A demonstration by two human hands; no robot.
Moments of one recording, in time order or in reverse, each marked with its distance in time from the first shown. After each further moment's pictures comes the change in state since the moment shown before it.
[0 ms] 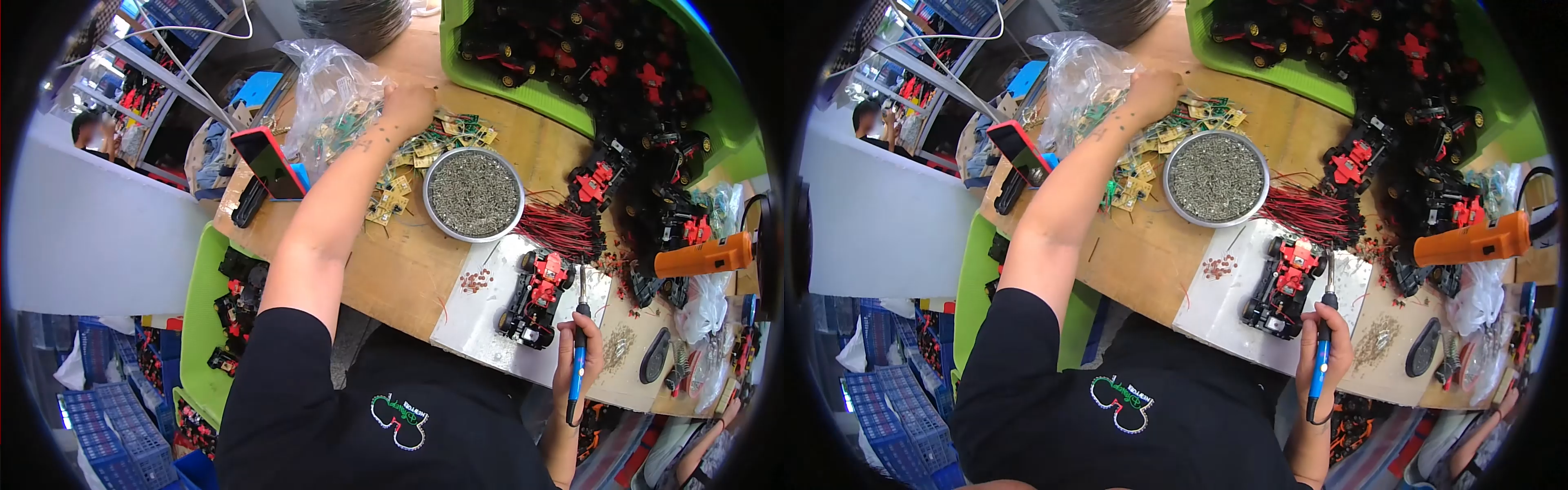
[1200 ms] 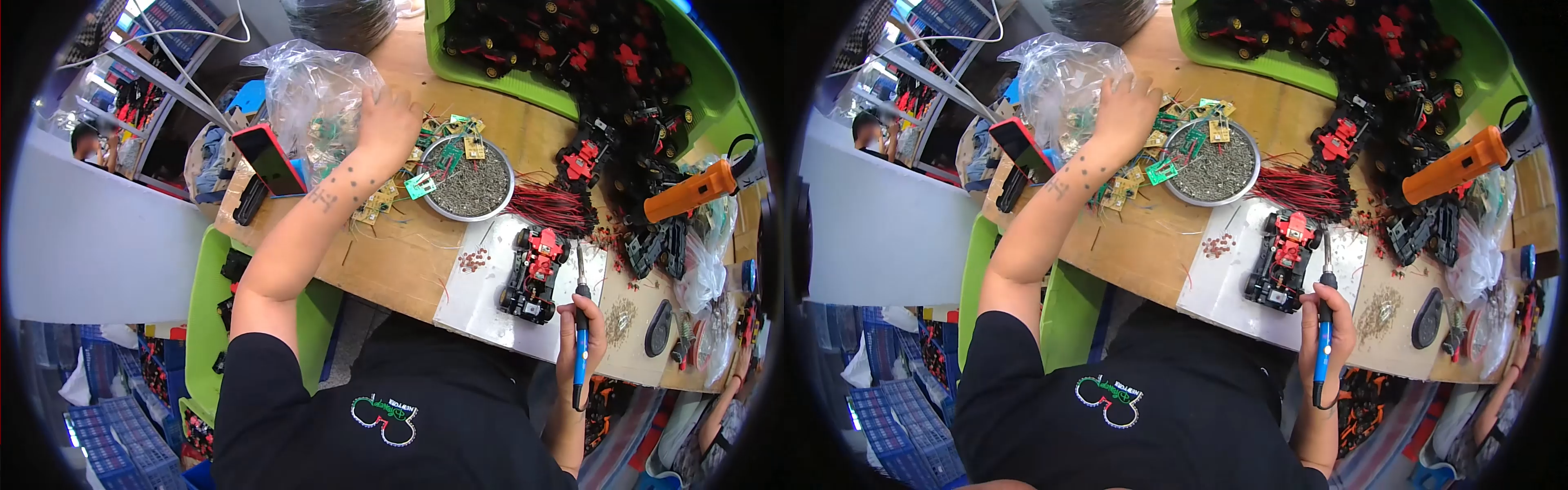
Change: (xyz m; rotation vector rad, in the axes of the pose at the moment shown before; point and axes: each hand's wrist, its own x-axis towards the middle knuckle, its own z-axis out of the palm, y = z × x) left_hand -0.095 0.037 -0.059 0.362 0.261 0.221; right_hand -0.015 -0.012 -0.001 0.034 0.060 -0.022
